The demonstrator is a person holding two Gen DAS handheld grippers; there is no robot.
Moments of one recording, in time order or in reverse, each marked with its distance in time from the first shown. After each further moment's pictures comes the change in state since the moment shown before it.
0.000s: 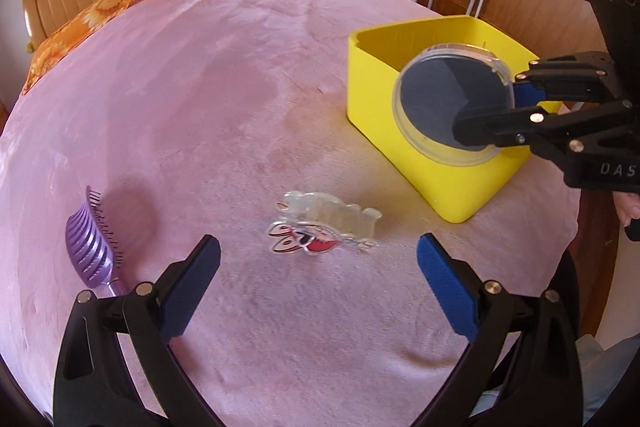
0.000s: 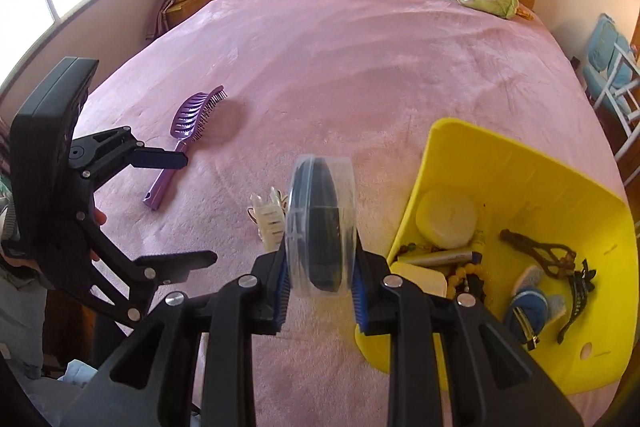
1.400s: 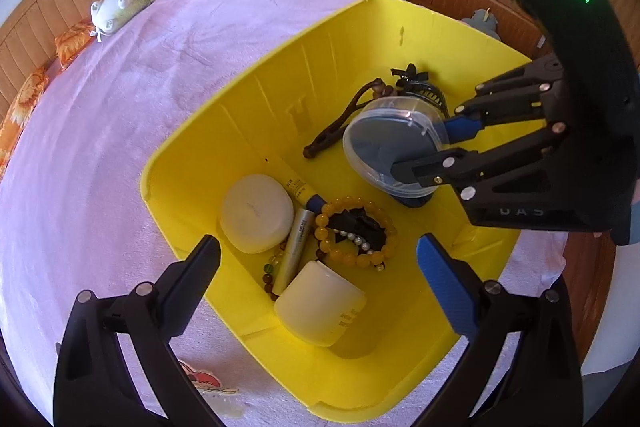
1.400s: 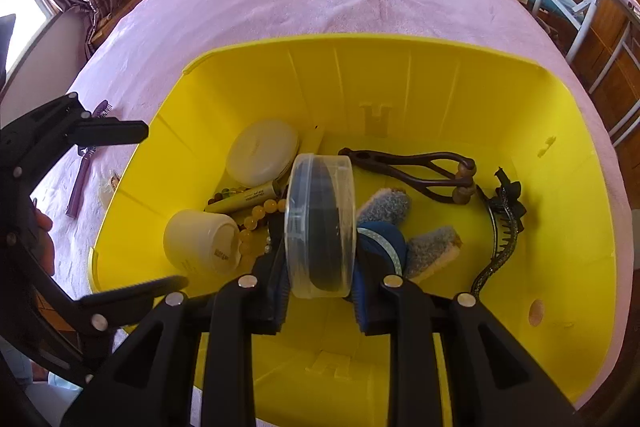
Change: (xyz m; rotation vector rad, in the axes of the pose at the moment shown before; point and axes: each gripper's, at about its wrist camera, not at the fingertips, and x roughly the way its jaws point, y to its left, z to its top) left arm 0.080 -0.152 0.131 0.275 0.078 -0.062; right arm -0.003 -0.190 -0.053 0.249 0.128 -0.091
